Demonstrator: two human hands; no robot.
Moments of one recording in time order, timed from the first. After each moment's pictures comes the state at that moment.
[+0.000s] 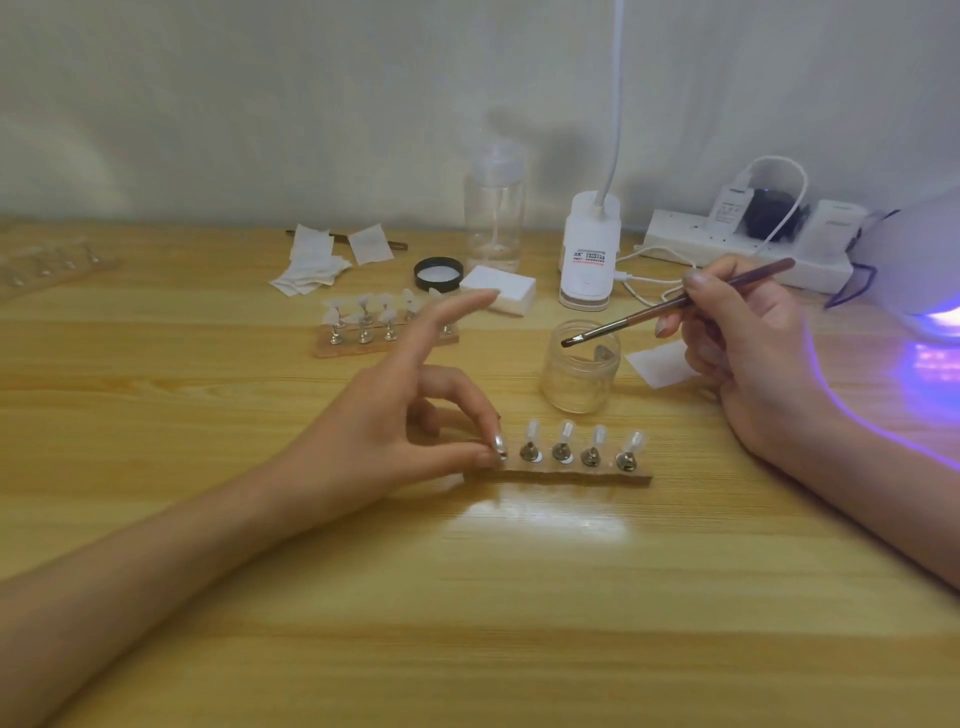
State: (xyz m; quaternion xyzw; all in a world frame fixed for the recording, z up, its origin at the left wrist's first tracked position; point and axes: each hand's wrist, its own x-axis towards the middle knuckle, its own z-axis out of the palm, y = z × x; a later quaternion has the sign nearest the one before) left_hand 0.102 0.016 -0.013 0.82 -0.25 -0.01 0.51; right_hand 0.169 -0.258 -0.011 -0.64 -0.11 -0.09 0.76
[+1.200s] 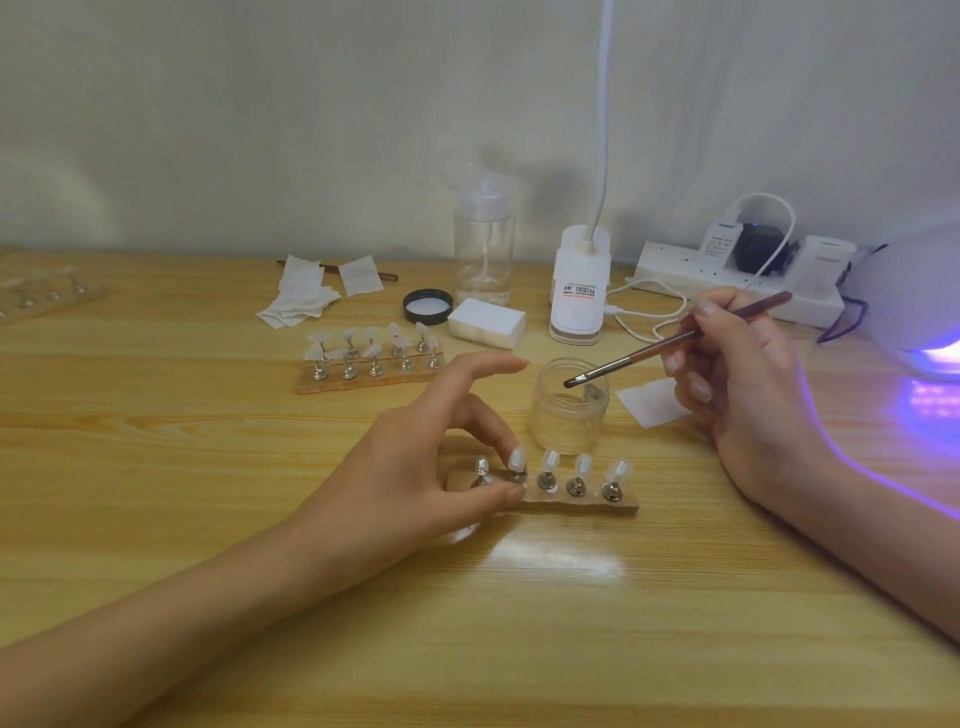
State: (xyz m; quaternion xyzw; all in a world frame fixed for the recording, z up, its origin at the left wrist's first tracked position) left_hand 0.104 -0.008 -0.018 0.86 -0.23 0.04 0.45; right_hand 0.172 -0.259 -0.012 -0.62 -0.08 -0.09 0.77
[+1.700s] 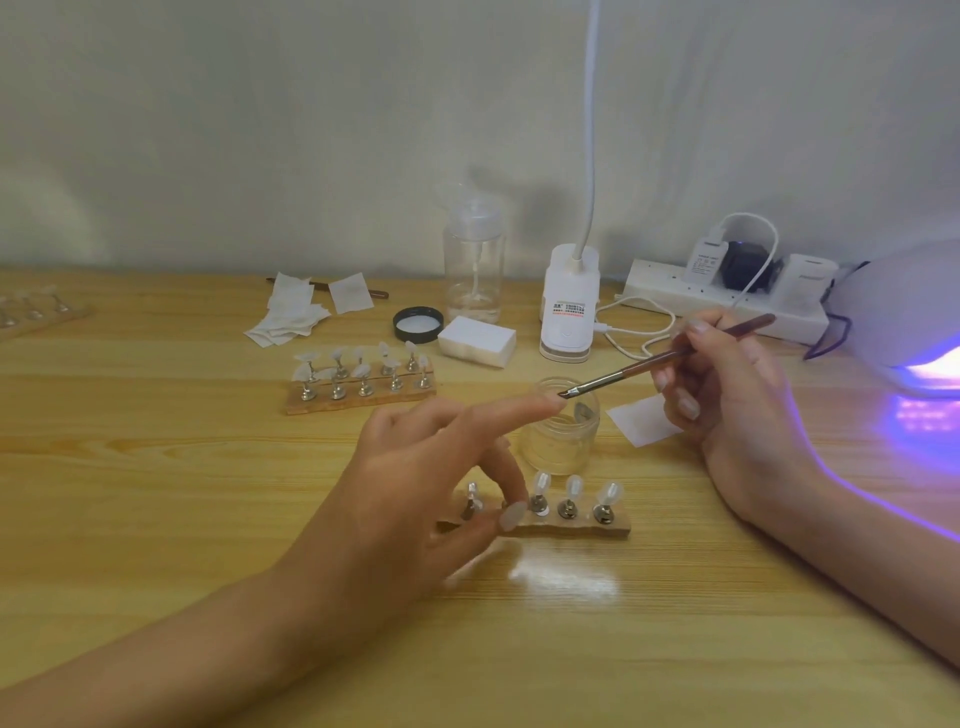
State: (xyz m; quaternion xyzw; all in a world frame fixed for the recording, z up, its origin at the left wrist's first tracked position) left_hand 0.091 -0.015 -0.014 0.86 -0.32 0.22 0.34; right_hand 0.171 -0.256 -0.008 -0.61 -0.06 -0.08 0.79
